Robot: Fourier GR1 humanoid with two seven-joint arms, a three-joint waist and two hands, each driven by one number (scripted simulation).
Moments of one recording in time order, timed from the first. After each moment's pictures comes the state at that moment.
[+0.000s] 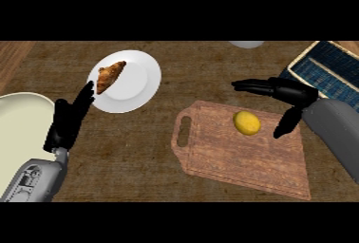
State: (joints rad) left arm -0.24 0.35 -0.13 -1.35 0.06 0.14 0.21; right arm -0.80 -0.57 0.59 -0.70 0.29 0.31 -0.96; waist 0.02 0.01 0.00
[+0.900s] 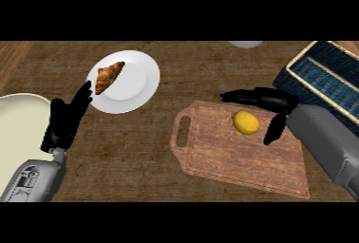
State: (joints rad) left arm -0.23 0.33 -0.08 -1.36 0.03 0.10 0.22; right arm -0.81 -0.46 0.62 -0.58 0.39 0.28 -0.97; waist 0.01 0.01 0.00
